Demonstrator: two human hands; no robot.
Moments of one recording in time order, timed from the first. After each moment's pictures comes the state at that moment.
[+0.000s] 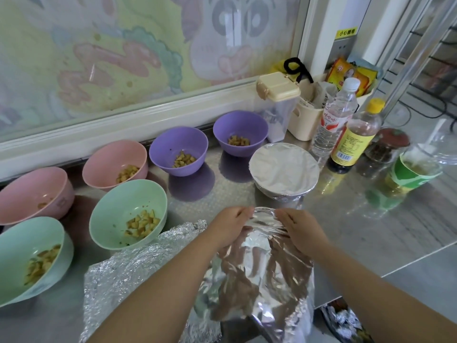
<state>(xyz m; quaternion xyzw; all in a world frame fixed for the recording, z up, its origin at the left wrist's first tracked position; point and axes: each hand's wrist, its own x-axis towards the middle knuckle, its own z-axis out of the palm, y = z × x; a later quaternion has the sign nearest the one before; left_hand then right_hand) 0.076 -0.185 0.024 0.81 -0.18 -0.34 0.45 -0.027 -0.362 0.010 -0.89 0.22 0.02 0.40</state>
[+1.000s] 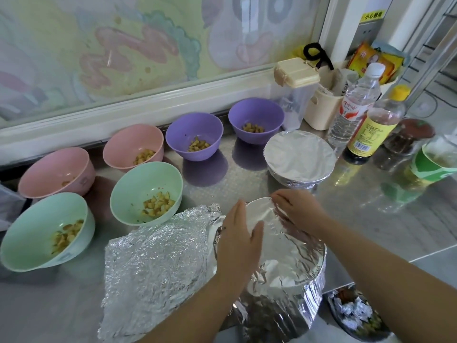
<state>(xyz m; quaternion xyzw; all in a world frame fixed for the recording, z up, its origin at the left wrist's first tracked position) -0.011 -0.154 0.017 0.91 -0.17 -0.09 0.36 -0.001 -0.356 0.010 -0.94 0.10 0.03 0.33</state>
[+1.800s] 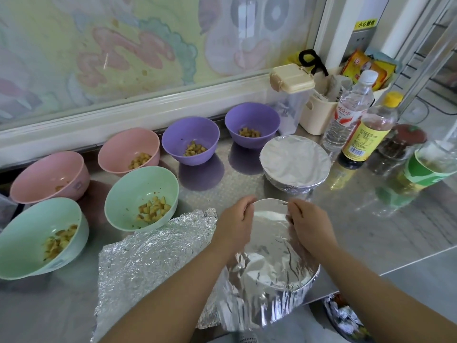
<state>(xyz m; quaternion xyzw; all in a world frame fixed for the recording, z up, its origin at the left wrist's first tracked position) 0.040 -0.170 0.018 0.86 -0.18 -0.16 0.45 -0.036 -0.345 0.009 -0.89 0.28 -0.05 0.35</state>
